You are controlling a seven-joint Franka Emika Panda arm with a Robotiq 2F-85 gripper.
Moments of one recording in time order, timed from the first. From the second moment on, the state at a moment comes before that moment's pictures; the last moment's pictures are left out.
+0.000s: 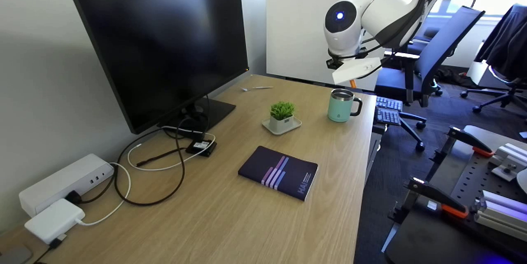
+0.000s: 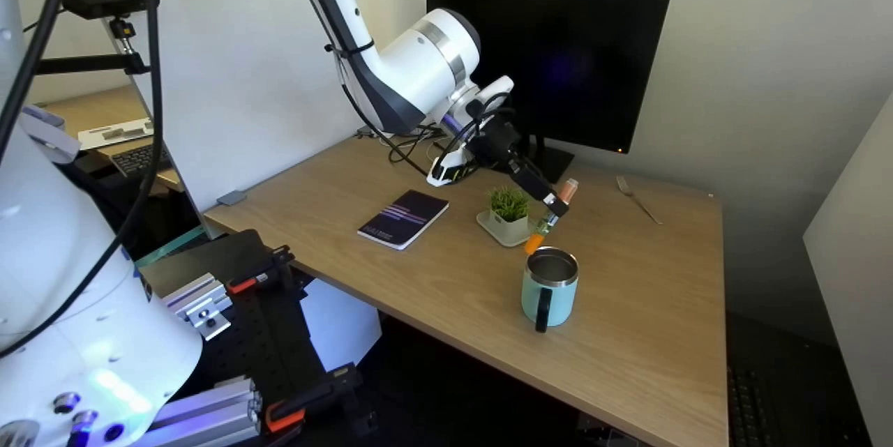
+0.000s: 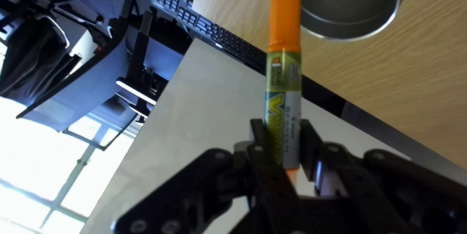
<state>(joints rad) 0.02 0.40 -0.03 -2.26 -1.57 2.30 1.99</state>
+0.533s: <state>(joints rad) 0.01 0.53 -0.03 -2.18 -1.71 2.30 2.11</state>
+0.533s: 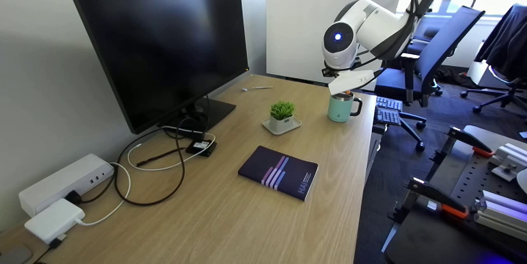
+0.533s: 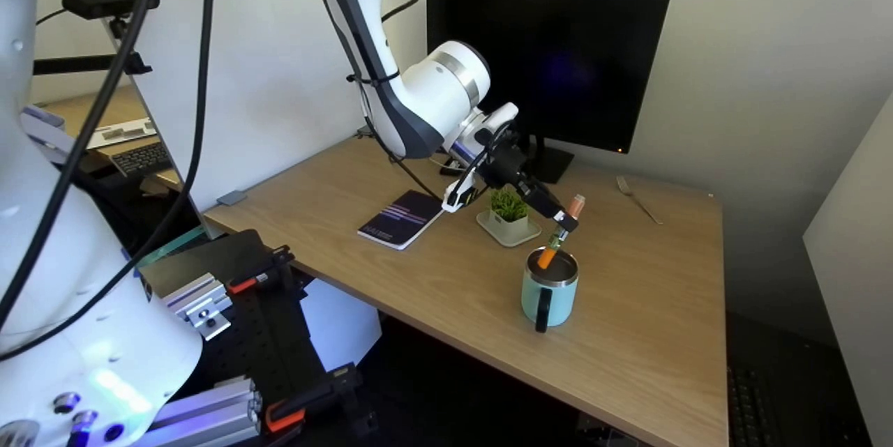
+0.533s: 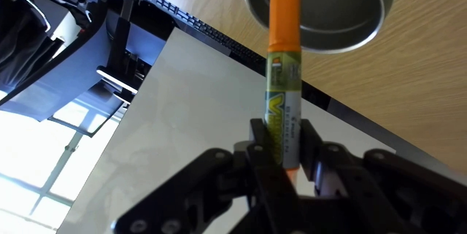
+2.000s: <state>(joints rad) -0.04 0.70 0.00 -2.09 -1.88 2.30 2.32</state>
